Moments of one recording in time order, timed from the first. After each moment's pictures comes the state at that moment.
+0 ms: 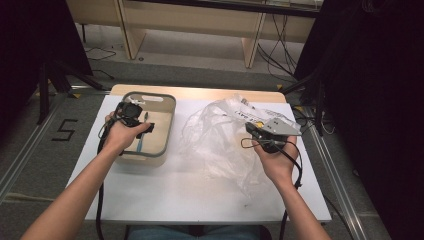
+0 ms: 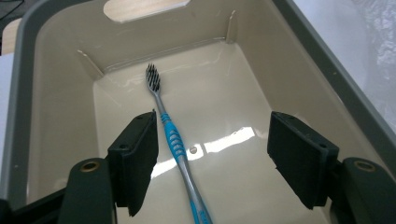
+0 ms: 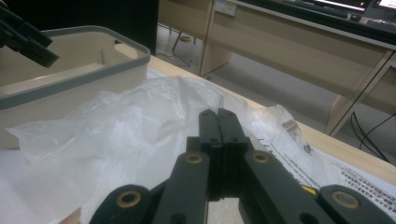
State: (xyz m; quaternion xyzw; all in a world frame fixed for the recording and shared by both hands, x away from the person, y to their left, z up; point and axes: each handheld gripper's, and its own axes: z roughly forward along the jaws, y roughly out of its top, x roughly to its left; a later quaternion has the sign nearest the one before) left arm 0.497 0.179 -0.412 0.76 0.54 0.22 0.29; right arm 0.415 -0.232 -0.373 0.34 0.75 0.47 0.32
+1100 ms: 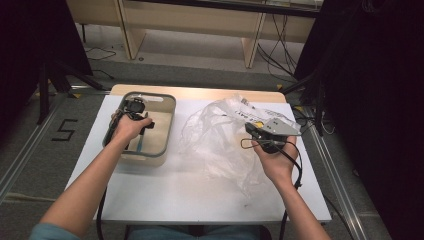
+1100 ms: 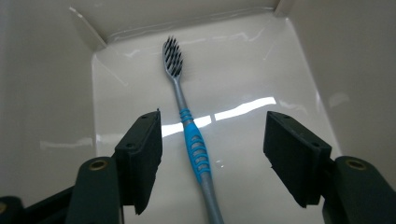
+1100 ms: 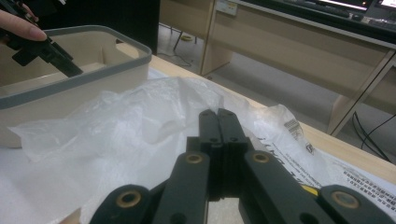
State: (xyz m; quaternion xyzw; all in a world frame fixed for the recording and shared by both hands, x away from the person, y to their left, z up) left arm 0.540 0.181 -0.440 0.75 0.60 0.18 0.23; right arm 0.415 -0.232 -0.374 0.34 0.75 0.47 0.32
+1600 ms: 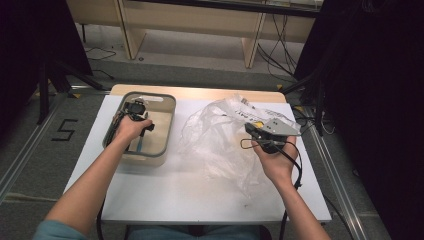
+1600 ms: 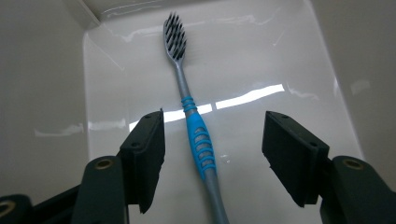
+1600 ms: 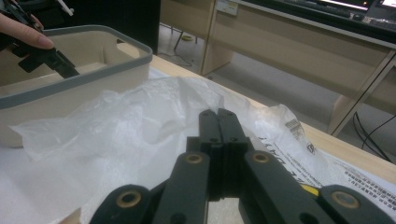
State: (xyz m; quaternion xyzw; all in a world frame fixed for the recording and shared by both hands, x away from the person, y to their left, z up) left arm 0.545 0.182 -0.451 0.75 0.61 0.17 0.21; right arm 0.415 -0.231 -0.374 0.34 0.75 0.47 0.32
